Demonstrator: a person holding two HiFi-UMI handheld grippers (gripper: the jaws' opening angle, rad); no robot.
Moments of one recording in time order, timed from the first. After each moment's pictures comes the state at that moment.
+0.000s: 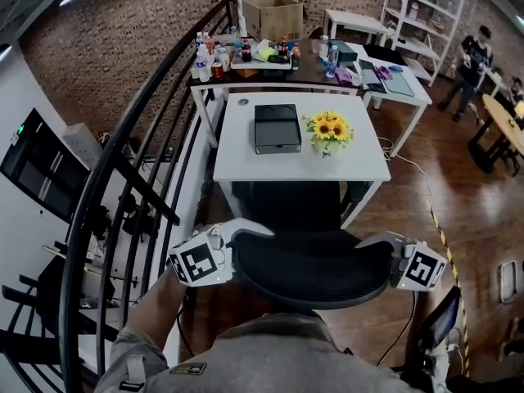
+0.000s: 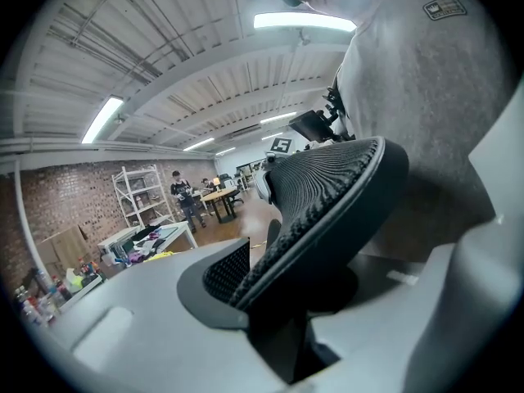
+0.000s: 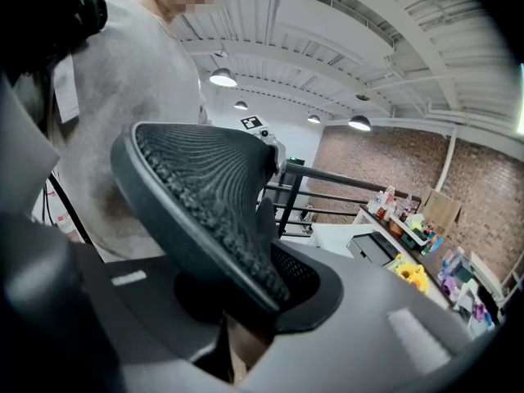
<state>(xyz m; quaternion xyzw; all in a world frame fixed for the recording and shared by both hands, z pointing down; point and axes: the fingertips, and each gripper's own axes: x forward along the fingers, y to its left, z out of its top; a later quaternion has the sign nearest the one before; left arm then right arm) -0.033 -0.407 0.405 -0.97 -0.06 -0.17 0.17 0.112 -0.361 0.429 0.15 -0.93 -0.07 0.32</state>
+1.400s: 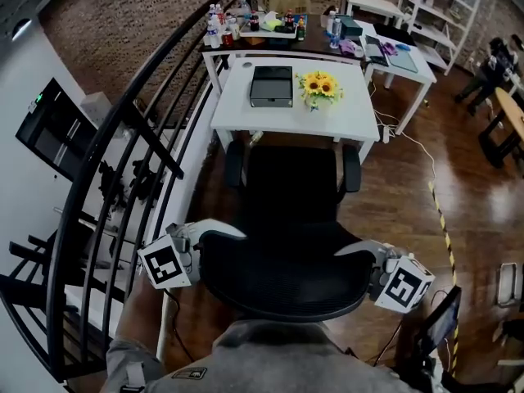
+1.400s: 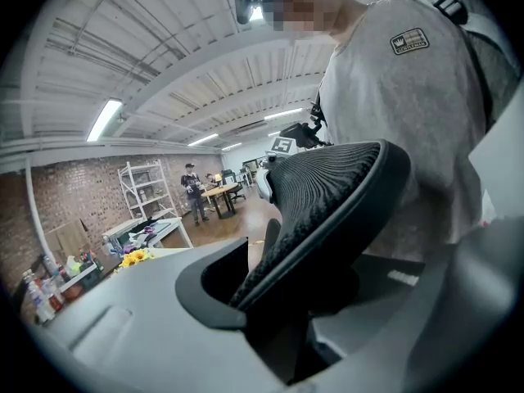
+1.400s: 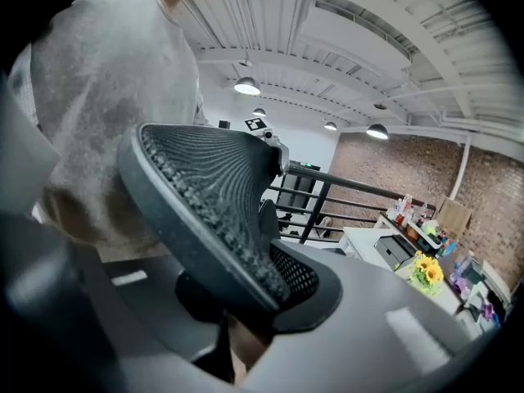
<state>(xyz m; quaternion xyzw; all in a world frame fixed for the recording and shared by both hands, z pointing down) -0.007 -0.204 0.399 -0.97 -0.03 -0.18 0.17 0.138 -0.168 0.432 0.10 -0.94 -0.08 0.31</state>
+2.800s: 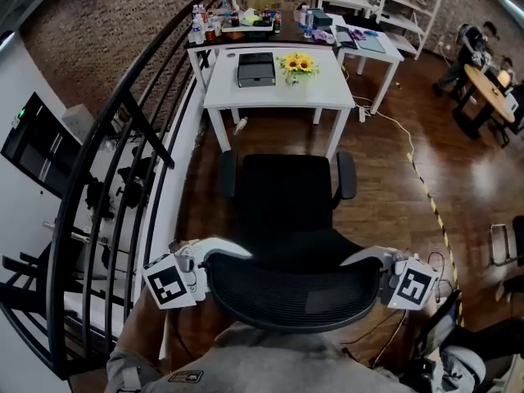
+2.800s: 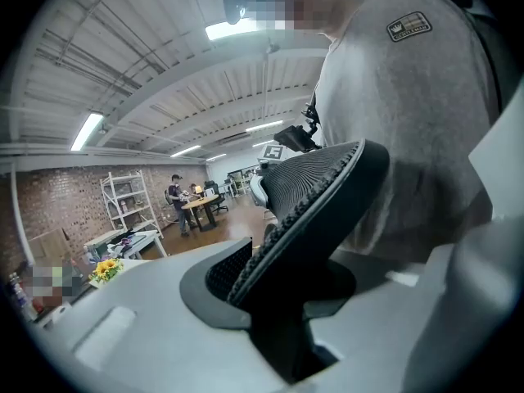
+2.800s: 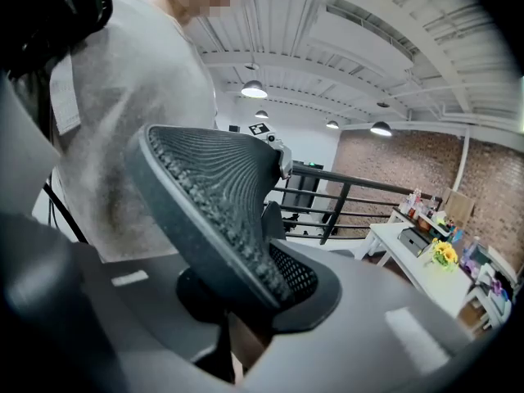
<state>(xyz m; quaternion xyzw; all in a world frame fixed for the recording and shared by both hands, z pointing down) -0.048 0.004 0.400 -0.97 -0.08 -0.16 0.17 0.103 0.048 0.435 0.10 -0.94 -0.05 0.31</state>
